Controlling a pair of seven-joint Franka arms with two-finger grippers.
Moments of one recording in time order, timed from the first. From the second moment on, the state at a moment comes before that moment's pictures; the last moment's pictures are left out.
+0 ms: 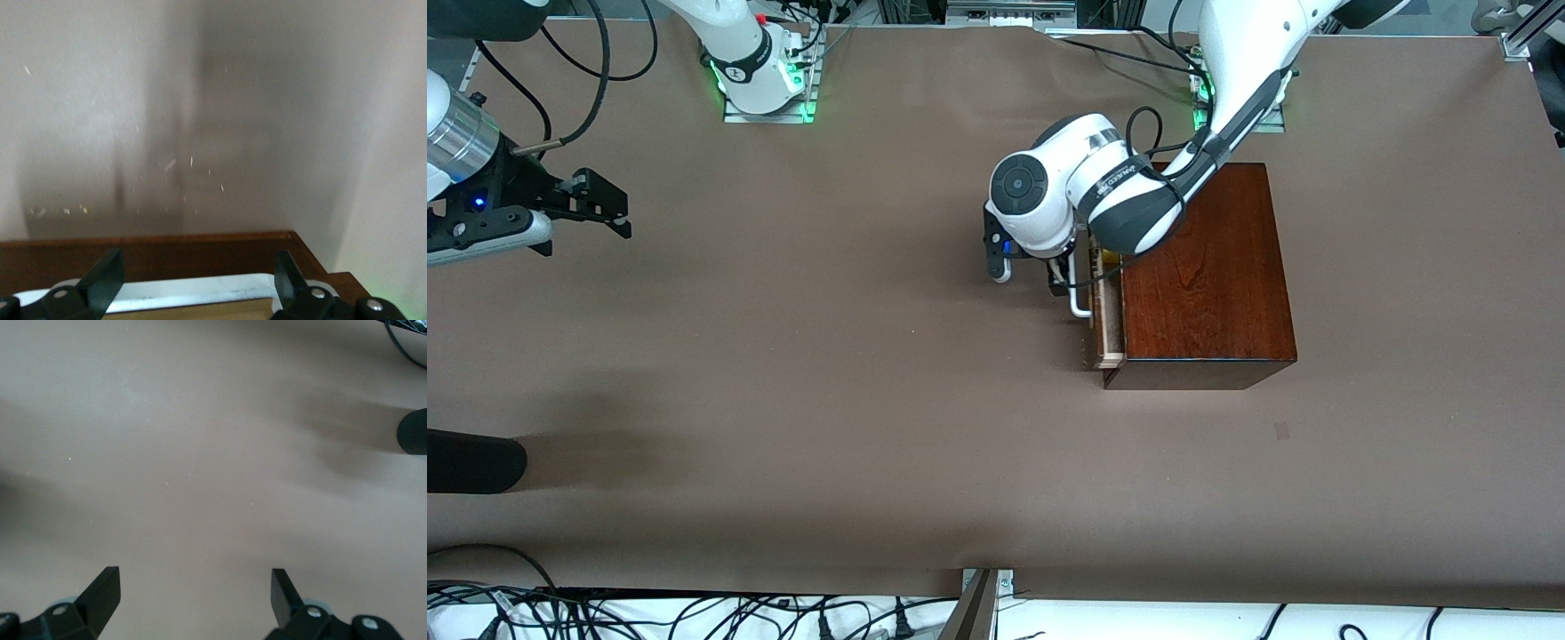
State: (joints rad) left arm -0.26 0.66 -0.61 -1.52 0.38 1.71 0.53; right arm 0.25 0.02 -0.17 -1.63 0.01 1.69 -0.18
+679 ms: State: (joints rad) left arm -0.24 0.66 -0.61 -1.53 0.37 1.63 0.53; right arm 0.11 0.02 -0.06 -1.63 0.01 1.67 -0.17
